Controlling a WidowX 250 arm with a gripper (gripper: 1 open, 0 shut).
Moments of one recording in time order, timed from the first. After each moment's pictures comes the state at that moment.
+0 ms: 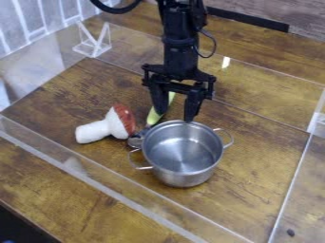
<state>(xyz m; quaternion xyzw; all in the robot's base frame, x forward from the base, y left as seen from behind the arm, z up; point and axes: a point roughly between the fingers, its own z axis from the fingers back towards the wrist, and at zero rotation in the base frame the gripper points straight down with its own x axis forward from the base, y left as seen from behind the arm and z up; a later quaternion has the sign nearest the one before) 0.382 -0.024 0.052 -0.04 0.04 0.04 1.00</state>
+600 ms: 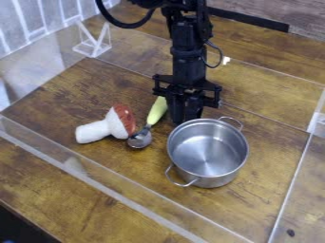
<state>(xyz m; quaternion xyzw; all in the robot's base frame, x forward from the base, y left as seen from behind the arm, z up) 0.390 -0.025 0.032 -0.06 0.06 0.01 1.00</state>
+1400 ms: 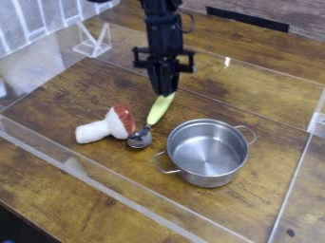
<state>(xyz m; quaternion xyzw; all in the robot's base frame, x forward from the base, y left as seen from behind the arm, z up) 0.404 0.028 0.060 -0.10 0.05 0.00 0.99</state>
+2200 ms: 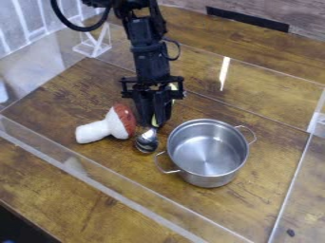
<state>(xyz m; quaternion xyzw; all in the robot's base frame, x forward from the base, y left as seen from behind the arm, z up) 0.373 0.008 0.030 -0.14 0.08 0.04 0.99</state>
